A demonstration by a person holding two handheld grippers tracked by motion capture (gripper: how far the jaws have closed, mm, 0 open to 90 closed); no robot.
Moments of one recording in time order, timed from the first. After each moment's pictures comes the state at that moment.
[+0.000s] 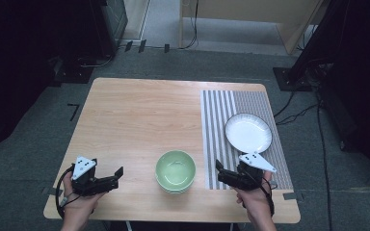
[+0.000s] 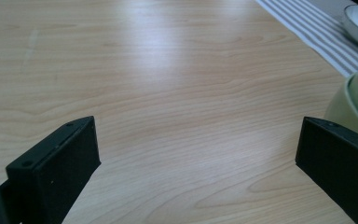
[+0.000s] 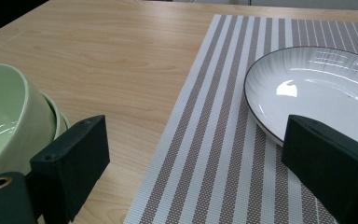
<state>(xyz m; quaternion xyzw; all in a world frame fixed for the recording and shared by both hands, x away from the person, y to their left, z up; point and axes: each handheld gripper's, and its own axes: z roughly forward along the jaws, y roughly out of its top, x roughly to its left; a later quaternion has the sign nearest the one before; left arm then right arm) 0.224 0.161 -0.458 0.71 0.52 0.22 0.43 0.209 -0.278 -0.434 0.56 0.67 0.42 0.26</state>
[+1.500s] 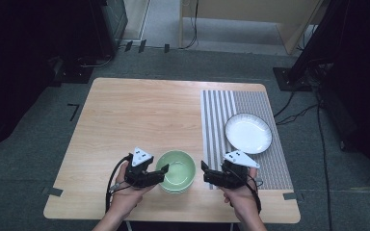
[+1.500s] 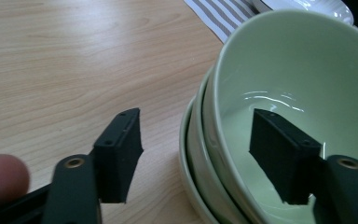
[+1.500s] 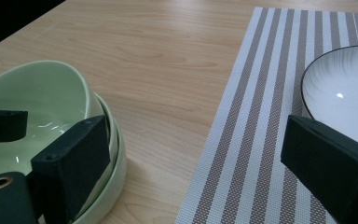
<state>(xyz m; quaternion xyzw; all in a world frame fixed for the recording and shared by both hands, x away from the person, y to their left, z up) 0.244 0.034 -0.455 0.78 0.46 0.13 0.42 0.216 -0.244 -0.434 0.54 0.69 0.42 0.22</state>
